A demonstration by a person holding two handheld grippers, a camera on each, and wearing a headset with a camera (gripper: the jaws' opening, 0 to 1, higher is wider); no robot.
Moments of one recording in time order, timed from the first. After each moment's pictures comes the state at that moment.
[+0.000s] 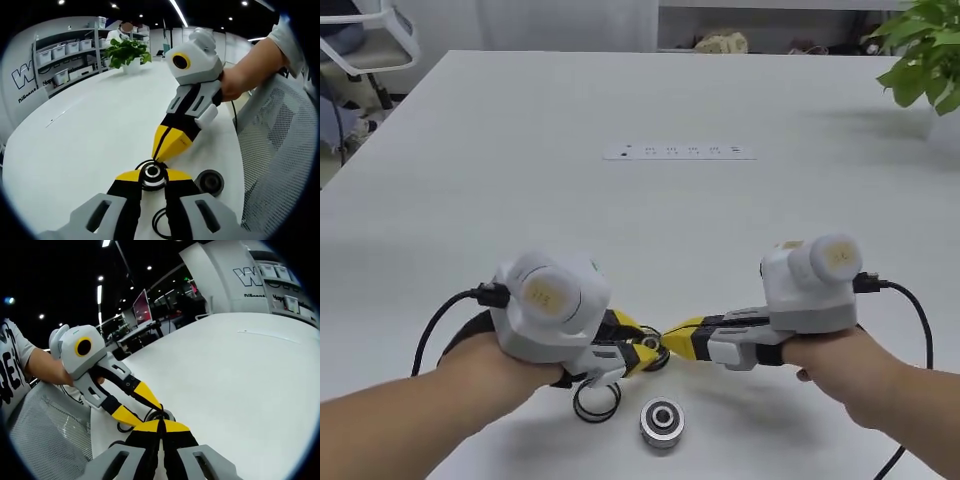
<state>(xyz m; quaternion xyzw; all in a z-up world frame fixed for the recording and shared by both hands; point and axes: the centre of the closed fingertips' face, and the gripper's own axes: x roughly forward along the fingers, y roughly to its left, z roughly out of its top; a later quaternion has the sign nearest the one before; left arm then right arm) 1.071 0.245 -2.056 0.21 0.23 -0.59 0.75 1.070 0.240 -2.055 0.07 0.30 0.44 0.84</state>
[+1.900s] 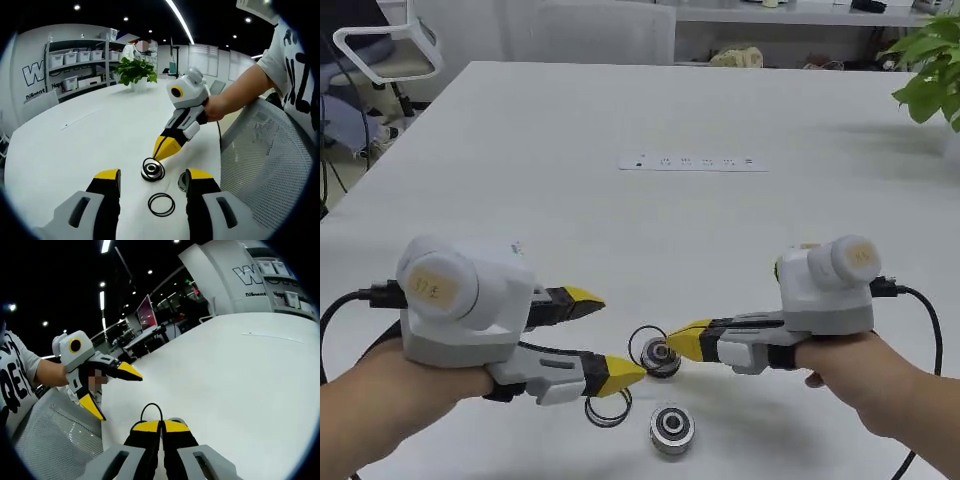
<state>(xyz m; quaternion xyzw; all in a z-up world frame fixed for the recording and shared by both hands) 1.054 0.293 -1.998 0.14 0.20 -0.58 0.78 1.065 0.251 -2.034 0.10 0.29 0.45 0.84</state>
